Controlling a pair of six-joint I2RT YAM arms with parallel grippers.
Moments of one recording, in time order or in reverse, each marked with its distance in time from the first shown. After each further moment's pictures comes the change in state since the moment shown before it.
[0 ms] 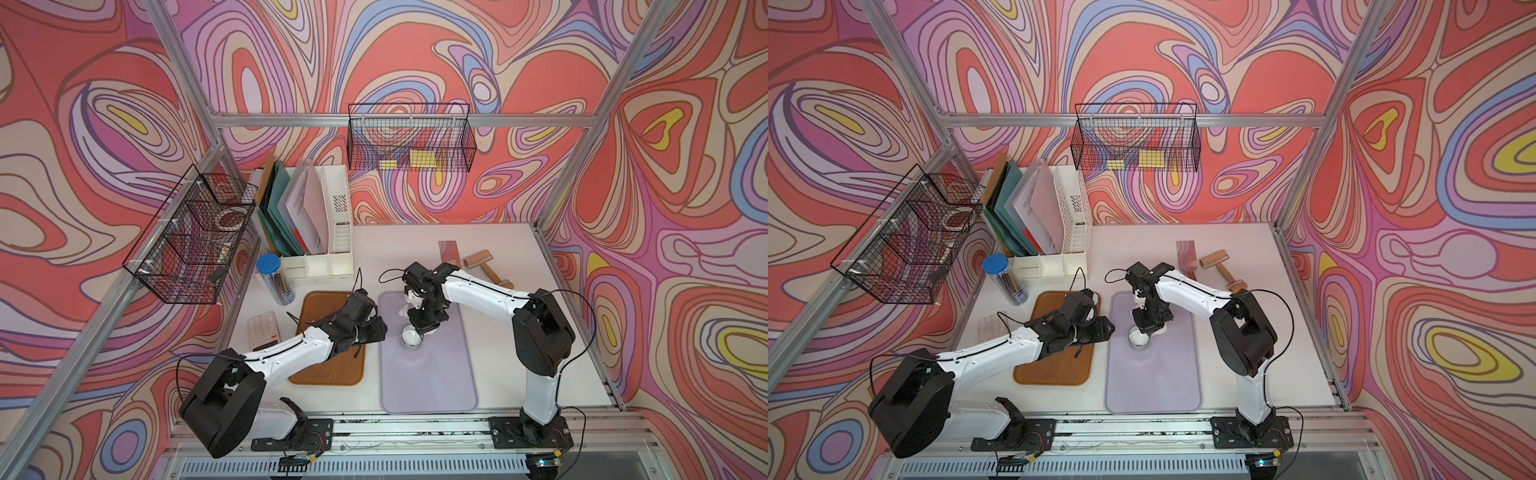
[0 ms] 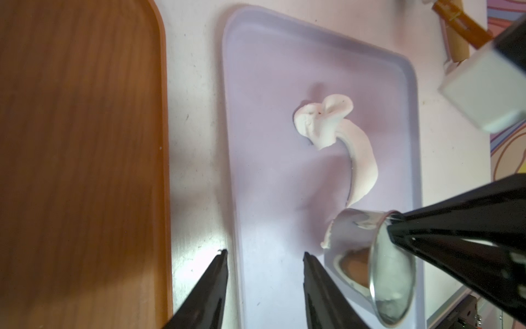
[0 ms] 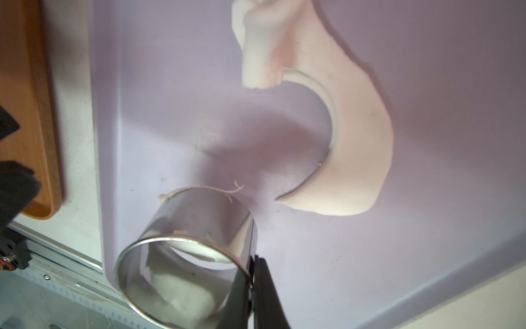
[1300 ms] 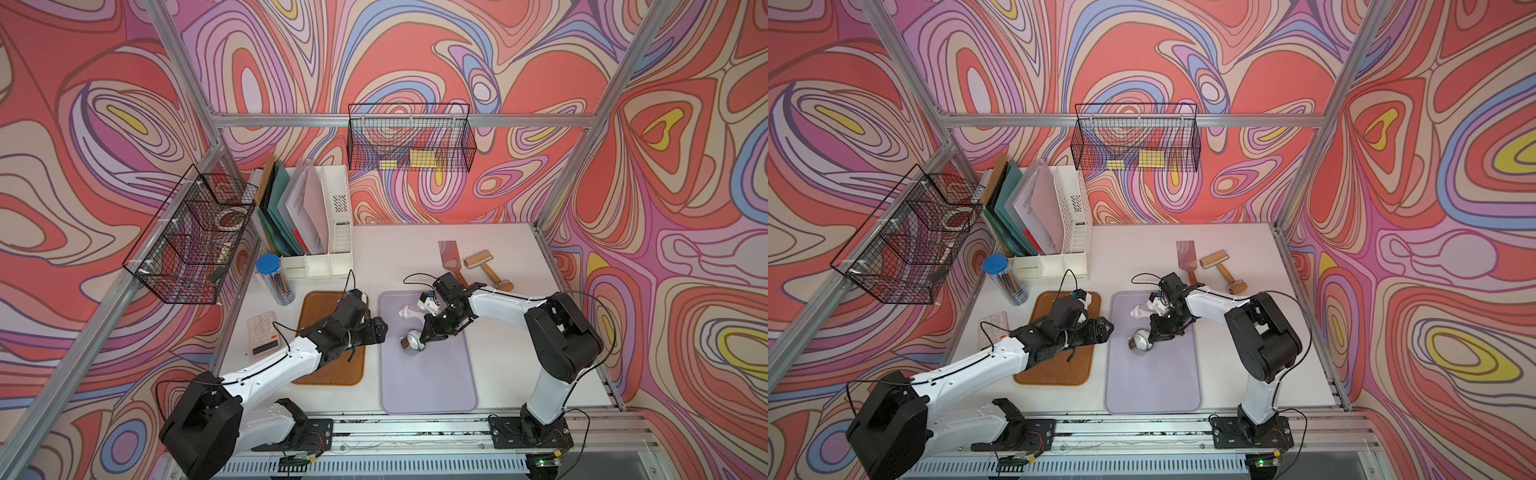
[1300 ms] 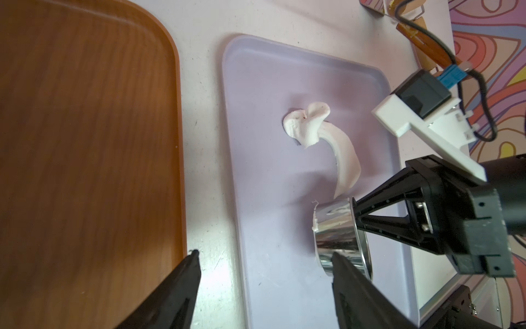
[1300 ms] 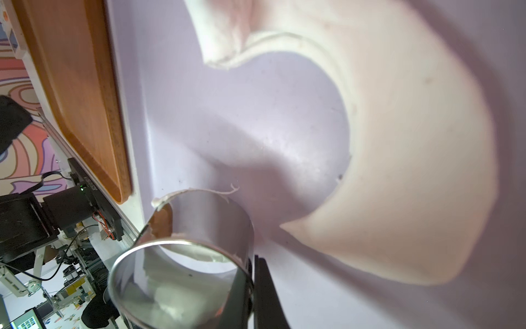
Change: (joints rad) left arm 0.000 -0.115 -0.051 -0.022 -0.004 0.039; right arm -0.193 -0.126 -0.433 0.454 -0.399 0.016
